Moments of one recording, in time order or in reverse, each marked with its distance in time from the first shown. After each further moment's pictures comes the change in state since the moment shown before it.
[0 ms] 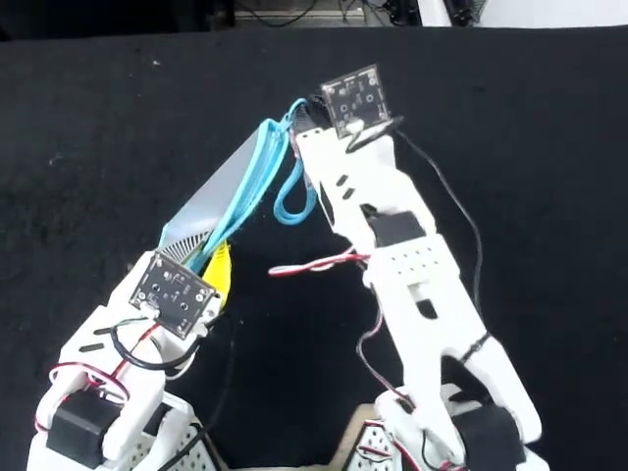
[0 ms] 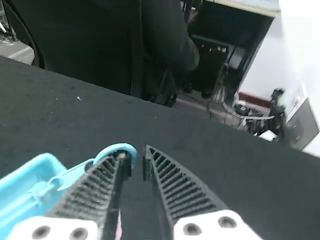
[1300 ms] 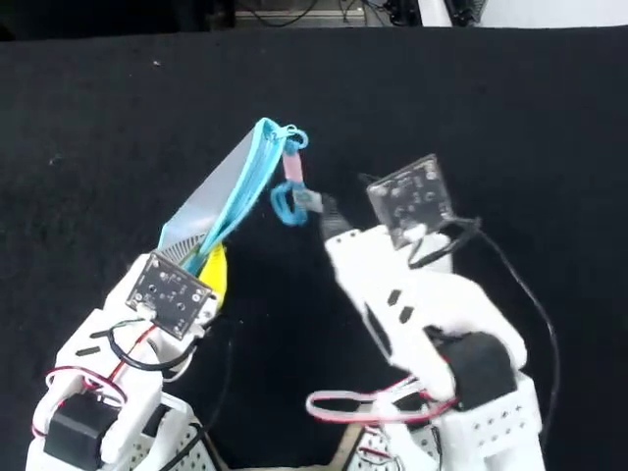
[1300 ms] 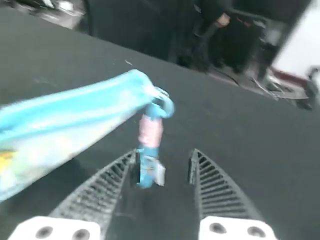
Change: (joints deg) left arm -1.9 0.0 0.2 0.1 0.1; right arm -4.1 -45.3 2.3 53.2 -1.6
